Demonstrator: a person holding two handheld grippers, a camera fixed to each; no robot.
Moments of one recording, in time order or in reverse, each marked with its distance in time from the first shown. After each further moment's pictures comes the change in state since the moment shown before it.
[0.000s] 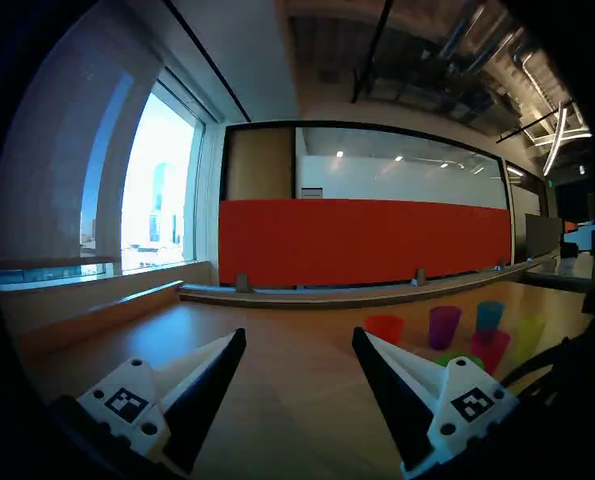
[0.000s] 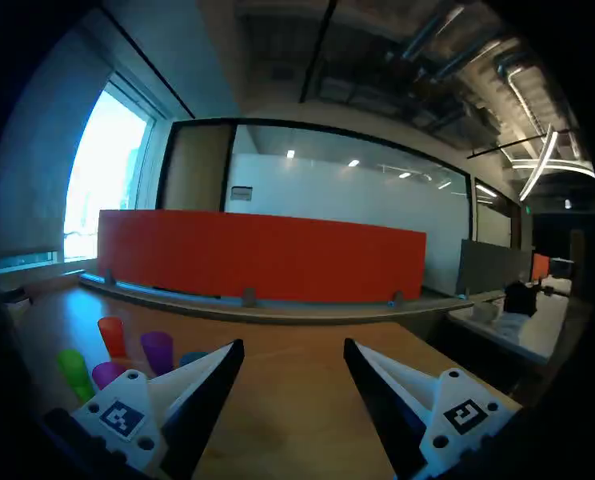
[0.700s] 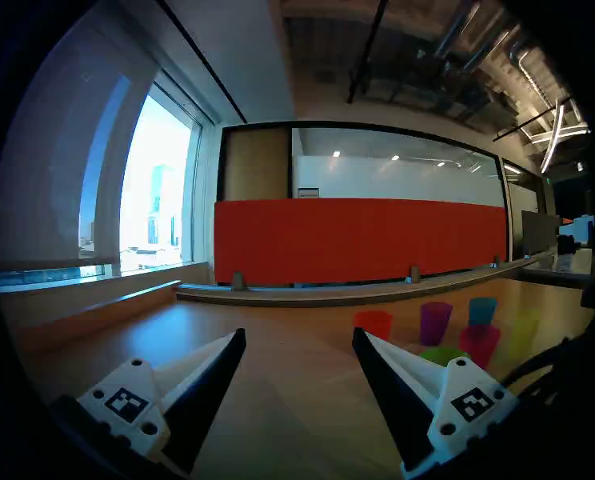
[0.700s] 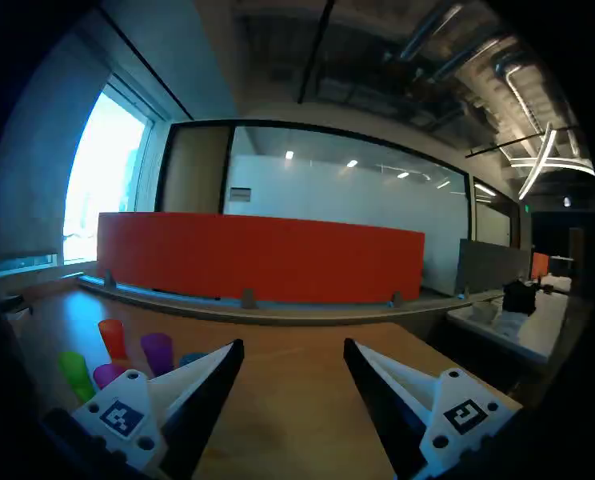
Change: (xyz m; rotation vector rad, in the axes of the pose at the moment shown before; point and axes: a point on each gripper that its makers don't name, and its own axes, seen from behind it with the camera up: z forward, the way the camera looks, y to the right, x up) left arm -0.005 0.016 -0.014 -0.009 0.002 0.011; right arm 0.002 0.006 -0.004 -0.005 0.005 0.009
